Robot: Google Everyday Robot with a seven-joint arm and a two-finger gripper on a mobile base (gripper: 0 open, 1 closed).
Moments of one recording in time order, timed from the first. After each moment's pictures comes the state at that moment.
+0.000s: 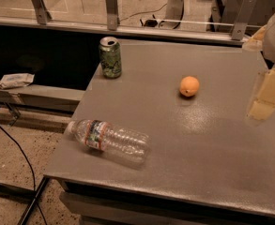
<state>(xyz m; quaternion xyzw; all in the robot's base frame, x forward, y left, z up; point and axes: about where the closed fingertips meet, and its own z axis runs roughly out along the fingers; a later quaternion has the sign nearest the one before) 0.438 -0.216 0.978 -0.60 0.78 -0.04 0.16</state>
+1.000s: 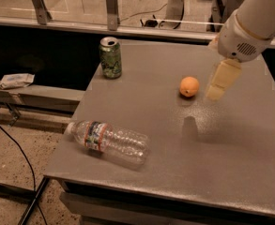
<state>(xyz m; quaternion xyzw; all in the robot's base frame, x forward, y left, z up) 0.532 -0.182 0.928 -0.61 0.77 0.01 0.19</state>
